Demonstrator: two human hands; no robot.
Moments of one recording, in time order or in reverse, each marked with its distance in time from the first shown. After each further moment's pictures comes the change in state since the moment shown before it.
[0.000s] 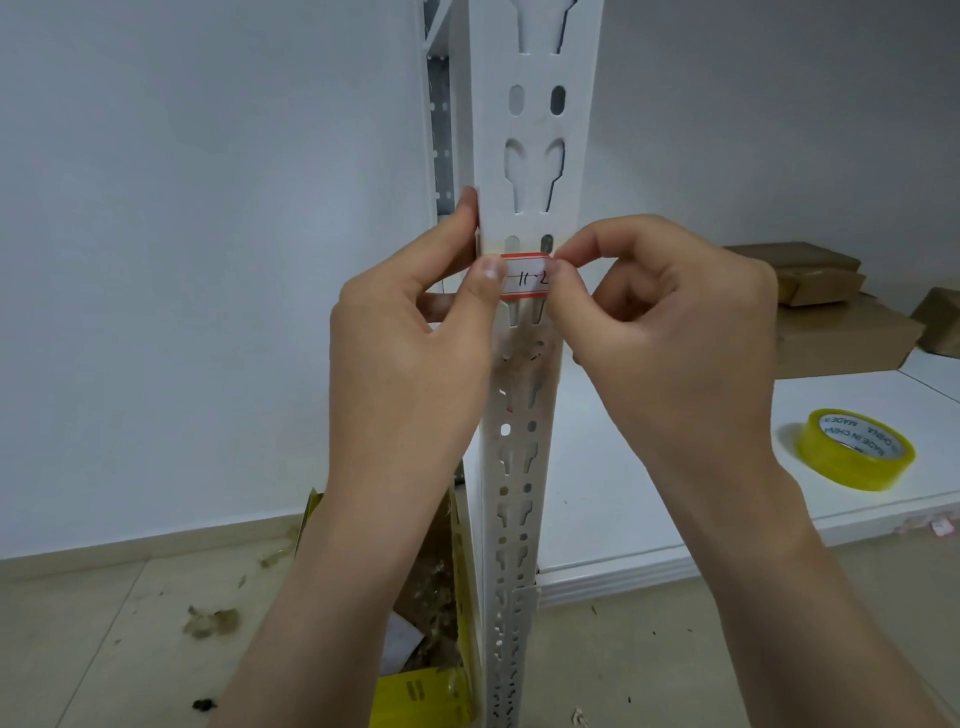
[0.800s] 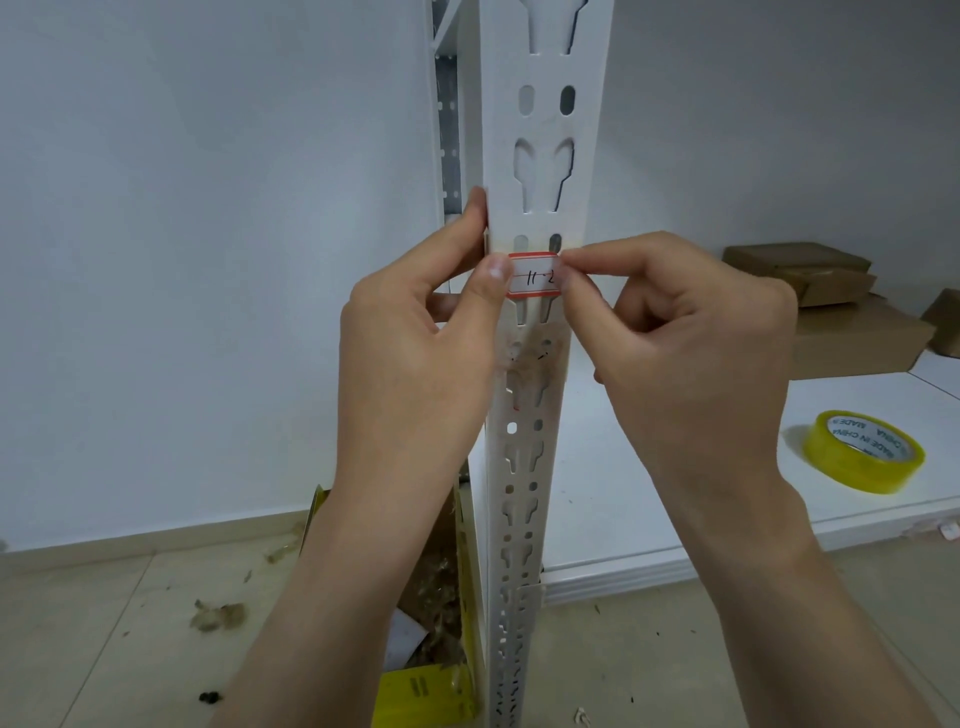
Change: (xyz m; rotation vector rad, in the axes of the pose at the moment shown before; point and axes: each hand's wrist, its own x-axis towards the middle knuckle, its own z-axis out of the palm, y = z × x) left_hand 0.000 -0.001 -0.001 -0.010 0.004 -0.027; right_hand -0.006 0.004 -0.001 0.021 0.040 -0.083
